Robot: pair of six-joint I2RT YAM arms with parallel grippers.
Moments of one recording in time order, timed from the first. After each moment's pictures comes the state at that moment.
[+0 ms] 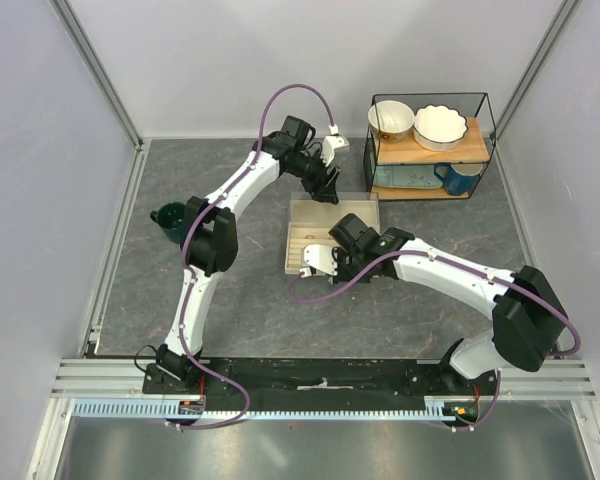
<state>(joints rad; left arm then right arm) -0.48 2.38 2.21 -0.75 0.72 0.45 0.81 1.47 1.04 -0.67 -0.03 -0.76</state>
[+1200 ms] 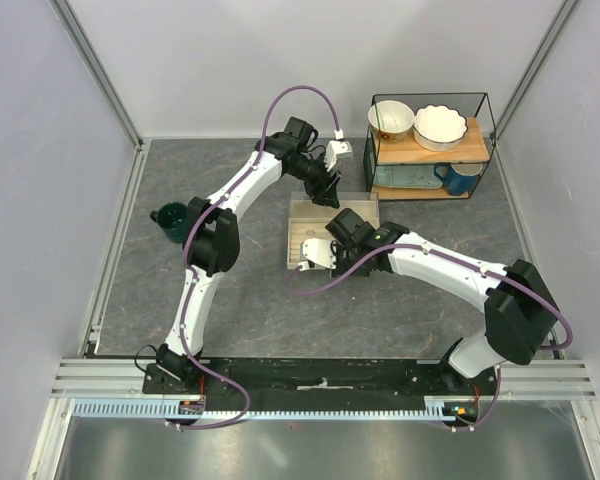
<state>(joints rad) -0.50 2.40 2.24 -0.83 0.77 0.58 0.80 1.52 1.10 -0.70 0.05 -0.77</state>
